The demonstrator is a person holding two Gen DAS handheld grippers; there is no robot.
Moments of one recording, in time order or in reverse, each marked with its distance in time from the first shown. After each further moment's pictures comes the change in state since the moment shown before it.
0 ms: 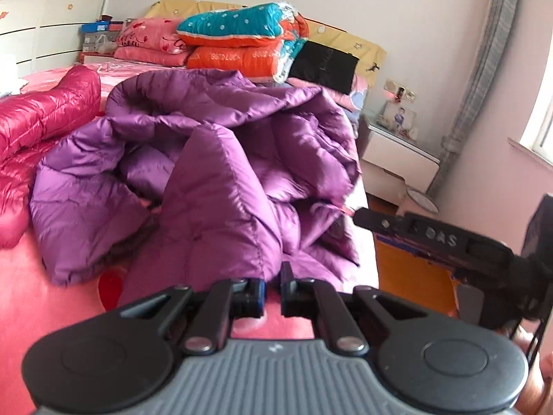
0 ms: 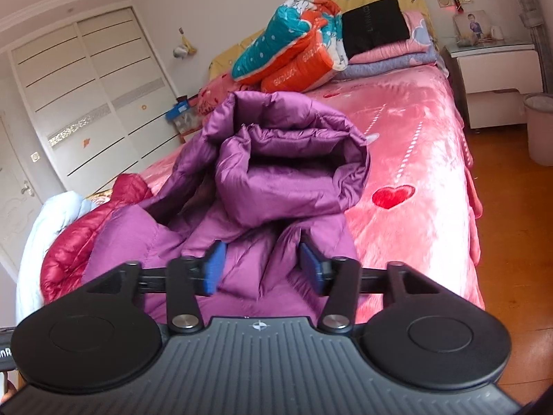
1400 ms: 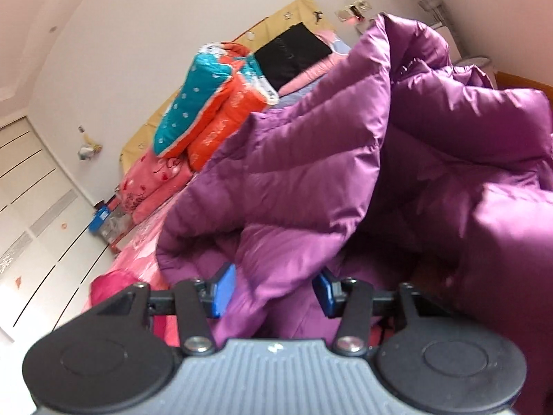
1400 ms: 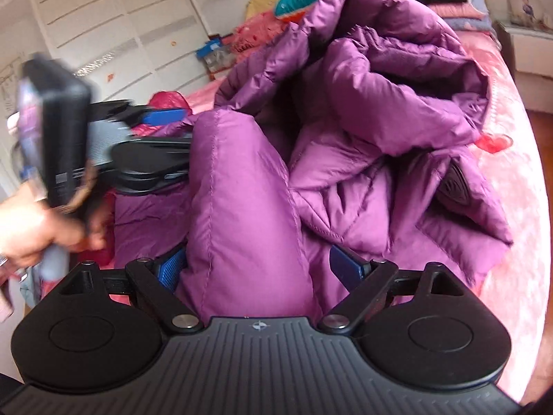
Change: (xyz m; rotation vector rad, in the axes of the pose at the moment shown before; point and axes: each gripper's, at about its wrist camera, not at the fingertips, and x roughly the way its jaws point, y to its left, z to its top) left arm 0.147 0.059 0.090 0.863 -0.109 0.347; right arm 0.108 0.058 -0.023 -0.100 0.190 0.074
